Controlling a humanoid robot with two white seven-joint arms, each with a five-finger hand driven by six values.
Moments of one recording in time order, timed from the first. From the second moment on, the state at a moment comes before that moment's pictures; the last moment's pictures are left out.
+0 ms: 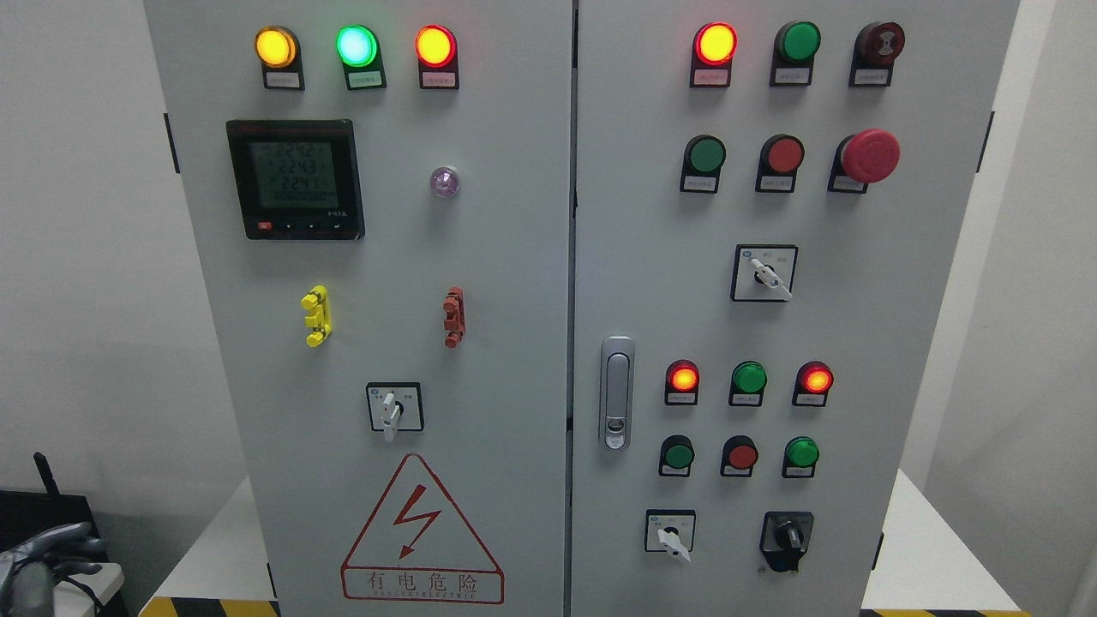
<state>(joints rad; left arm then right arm) -0.07 0.05 0.32 -1.89 -0.05 -0.16 0.16 0.06 0.12 0.06 -0.14 0.00 0.05 0.14</state>
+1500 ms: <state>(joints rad) -0.27 -0.07 -0.13 -1.90 -0.27 0.28 0.56 0.06 0.12 0.06 -0.14 0.00 0.05 0.14</state>
